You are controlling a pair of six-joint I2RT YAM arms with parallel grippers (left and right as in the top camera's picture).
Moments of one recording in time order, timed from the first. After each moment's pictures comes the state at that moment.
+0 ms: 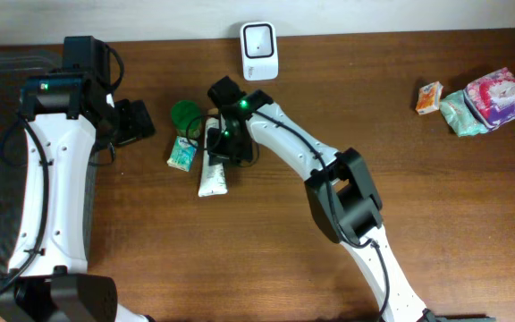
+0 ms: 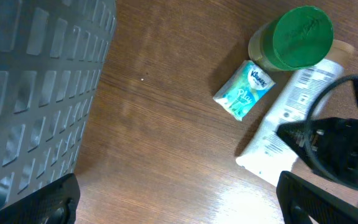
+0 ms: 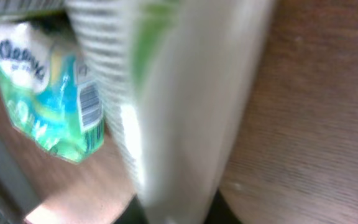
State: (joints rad) left arm 0.02 1.71 1.80 -1.39 -0.10 -0.36; right arm 0.60 2.51 2.16 -1.01 -0.46 0.66
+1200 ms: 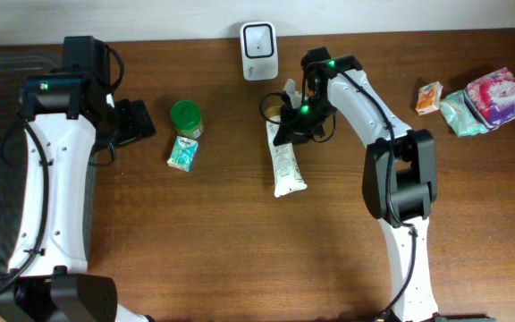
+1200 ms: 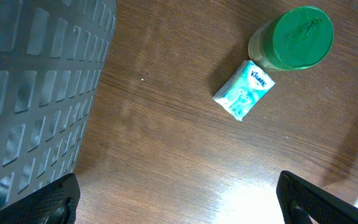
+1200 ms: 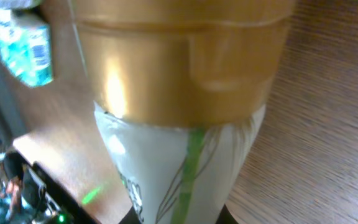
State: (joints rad) left arm 0.02 1.71 1.80 -1.39 -0.10 -0.36; right arm 0.25 2.43 2.08 -1.23 -0.64 0.07
